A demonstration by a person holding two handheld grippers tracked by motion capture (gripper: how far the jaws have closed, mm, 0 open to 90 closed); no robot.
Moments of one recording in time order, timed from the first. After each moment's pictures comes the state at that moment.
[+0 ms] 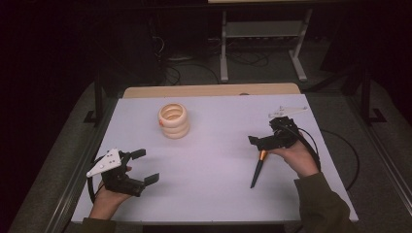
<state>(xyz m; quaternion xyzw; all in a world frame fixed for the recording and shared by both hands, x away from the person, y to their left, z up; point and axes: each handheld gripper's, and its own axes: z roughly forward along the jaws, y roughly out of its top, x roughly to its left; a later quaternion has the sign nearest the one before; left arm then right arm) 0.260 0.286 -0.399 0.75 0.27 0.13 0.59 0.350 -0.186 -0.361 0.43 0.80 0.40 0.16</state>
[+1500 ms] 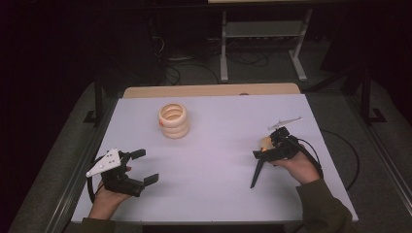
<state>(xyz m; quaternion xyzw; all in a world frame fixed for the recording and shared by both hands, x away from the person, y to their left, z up) 0.259 0.287 -0.399 0.75 0.26 0.13 0.59 0.339 -0.192 -0.393 0.47 0.82 0.31 0.09</state>
